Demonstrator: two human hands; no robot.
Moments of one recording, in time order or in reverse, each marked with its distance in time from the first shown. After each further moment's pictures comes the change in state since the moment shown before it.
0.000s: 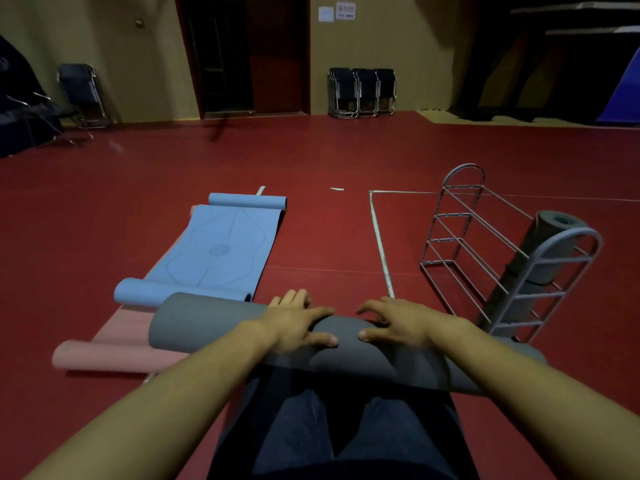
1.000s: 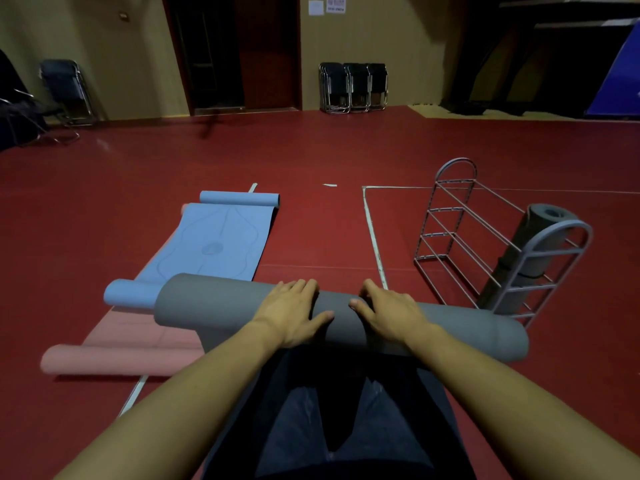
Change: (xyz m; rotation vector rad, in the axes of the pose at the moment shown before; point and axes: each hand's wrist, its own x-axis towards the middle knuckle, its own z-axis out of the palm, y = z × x) left_hand 0.022 0.004 0.011 0.005 0.333 -0.017; right_hand 0.026 -0.004 0.028 -0.066 0.403 0.168
